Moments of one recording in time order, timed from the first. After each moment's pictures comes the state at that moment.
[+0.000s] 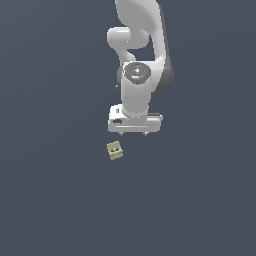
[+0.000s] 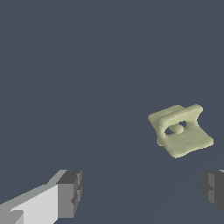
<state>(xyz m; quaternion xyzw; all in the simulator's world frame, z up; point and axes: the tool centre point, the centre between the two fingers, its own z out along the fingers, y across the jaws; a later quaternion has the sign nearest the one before) -0.024 0.023 0.156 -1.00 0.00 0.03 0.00</state>
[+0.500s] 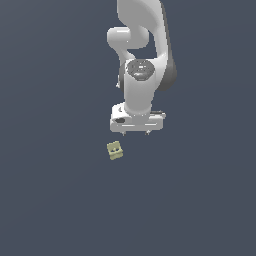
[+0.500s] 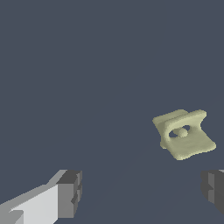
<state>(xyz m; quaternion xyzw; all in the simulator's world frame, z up) -0.022 0.033 0.164 -1.00 -0.02 0.02 0.00</state>
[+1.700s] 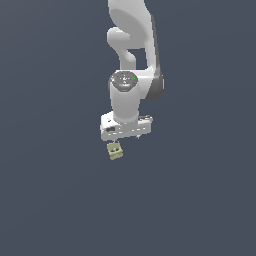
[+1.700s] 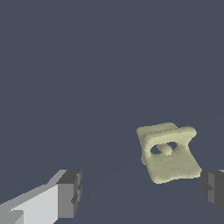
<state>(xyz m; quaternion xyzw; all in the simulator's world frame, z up) -0.013 -0.007 0.134 -0.99 -0.10 0.01 0.00</state>
